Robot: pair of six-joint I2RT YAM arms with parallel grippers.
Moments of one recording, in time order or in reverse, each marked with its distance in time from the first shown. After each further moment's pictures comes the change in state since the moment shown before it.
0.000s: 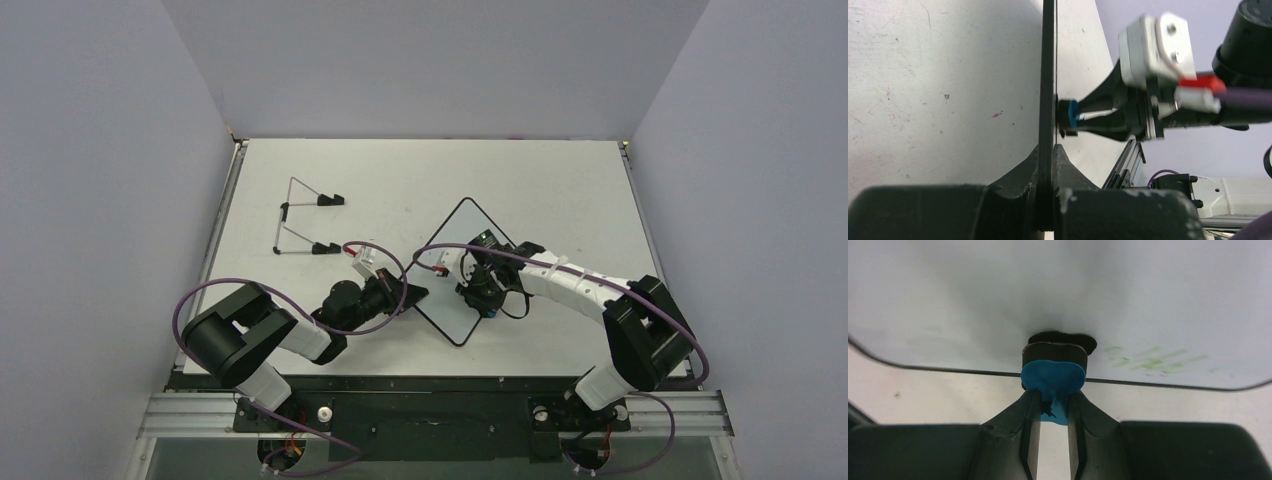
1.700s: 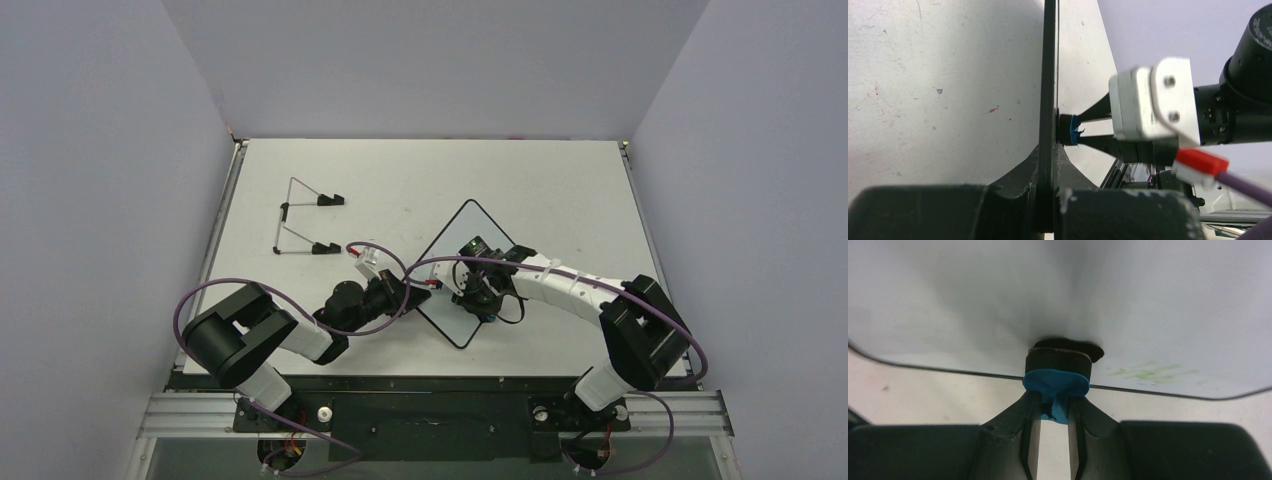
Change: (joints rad) left arm -0.019 0.000 0.011 -0.020 0.002 0.002; right arm 0.046 0.015 0.013 -0.031 0.042 -0.047
